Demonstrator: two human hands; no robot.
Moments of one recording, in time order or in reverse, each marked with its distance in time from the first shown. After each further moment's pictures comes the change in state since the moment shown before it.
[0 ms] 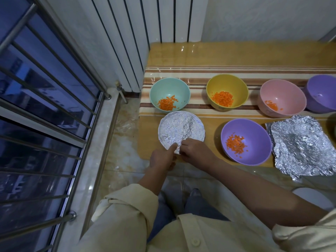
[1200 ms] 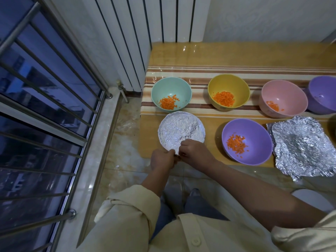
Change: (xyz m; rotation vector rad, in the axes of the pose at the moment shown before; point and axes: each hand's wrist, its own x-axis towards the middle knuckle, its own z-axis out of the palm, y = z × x) left_hand 0.005 -0.014 0.000 0.084 0.051 0.058; right_hand -0.001 -0.008 0.006 0.062 0.027 0.041
